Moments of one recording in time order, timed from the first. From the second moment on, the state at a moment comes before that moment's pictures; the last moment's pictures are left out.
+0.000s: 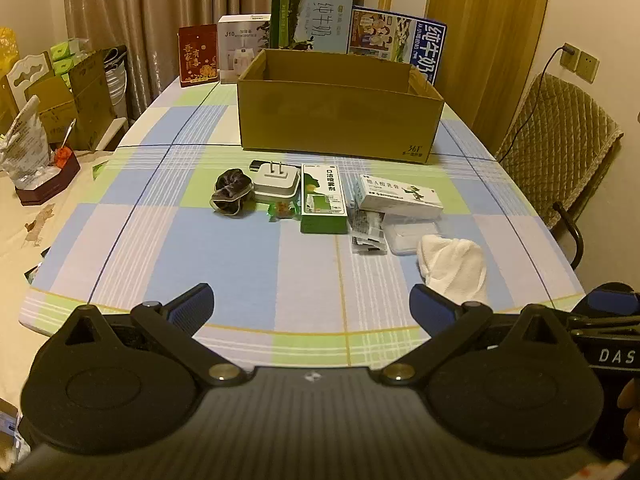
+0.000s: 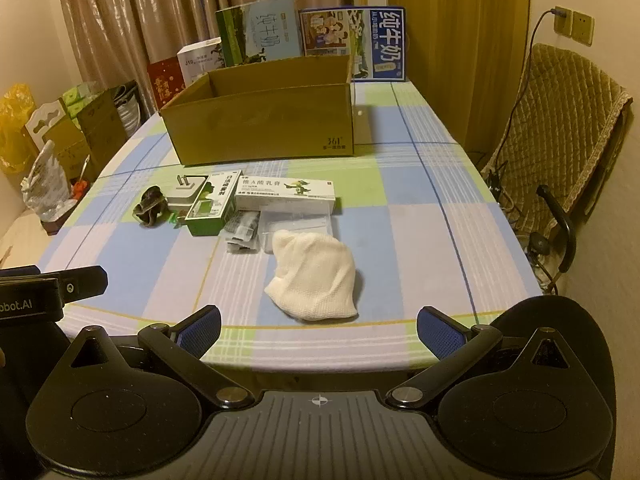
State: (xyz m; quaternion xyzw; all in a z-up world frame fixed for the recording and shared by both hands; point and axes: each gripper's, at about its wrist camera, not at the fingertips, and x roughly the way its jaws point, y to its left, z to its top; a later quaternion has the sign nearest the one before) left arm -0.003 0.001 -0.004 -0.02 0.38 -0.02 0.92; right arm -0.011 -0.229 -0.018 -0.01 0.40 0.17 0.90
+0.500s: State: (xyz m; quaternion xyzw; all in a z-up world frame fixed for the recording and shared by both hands) left arm -0.004 0.000 -0.005 -0.03 0.38 -0.02 0.92; right arm -0.011 -0.229 -0.017 -0.01 0.40 0.17 0.90
